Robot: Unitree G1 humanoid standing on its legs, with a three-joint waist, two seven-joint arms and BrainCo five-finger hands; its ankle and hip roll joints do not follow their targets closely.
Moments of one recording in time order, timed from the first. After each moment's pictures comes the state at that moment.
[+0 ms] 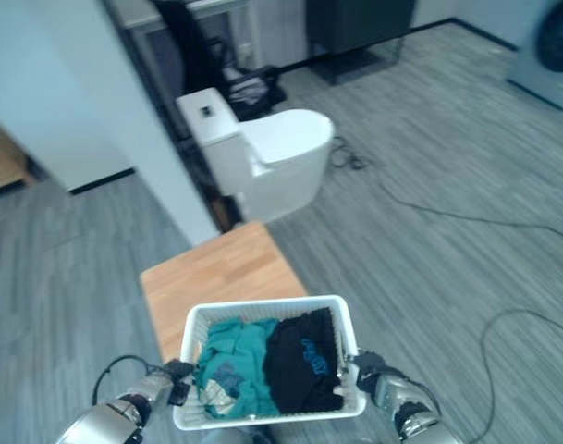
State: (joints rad) left arm -0.38 0.24 -0.40 1.39 -0.34 0.05 0.06; right arm -0.28 -0.28 0.34 1.13 0.71 0.03 0.11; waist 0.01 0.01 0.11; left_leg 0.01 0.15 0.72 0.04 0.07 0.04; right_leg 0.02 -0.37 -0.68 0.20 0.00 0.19
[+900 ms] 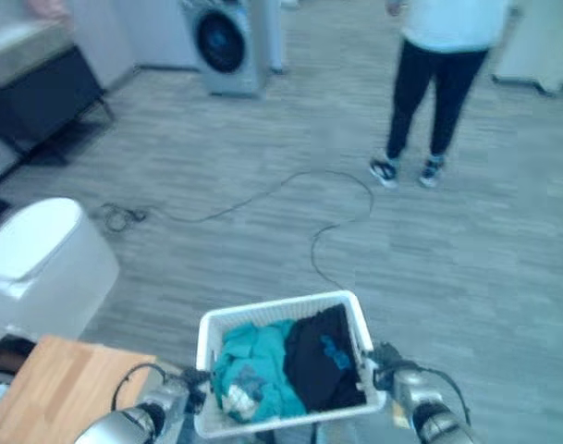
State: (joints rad) left arm -0.34 0.18 -0.47 1.39 -0.38 0.03 0.07; right arm -0.27 -0.34 0.40 1.08 0.56 0.02 0.08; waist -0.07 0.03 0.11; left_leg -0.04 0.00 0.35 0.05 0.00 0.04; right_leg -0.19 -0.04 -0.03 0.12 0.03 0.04
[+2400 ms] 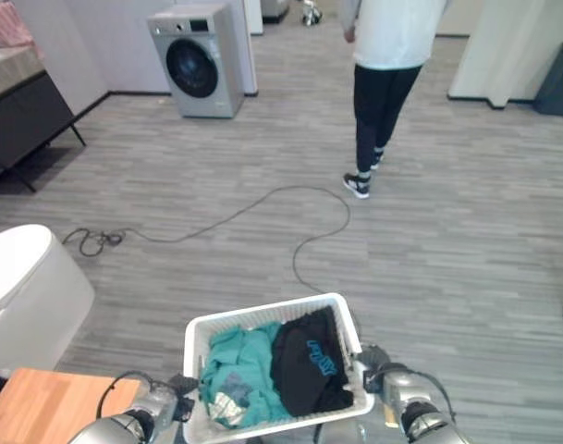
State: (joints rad) left arm -0.32 0.20 -0.44 1.40 -0.34 0.03 0.06; right arm -0.29 -0.29 0.34 1.14 0.51 0.00 0.13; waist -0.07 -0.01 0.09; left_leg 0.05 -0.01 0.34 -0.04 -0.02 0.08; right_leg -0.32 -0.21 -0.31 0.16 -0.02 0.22
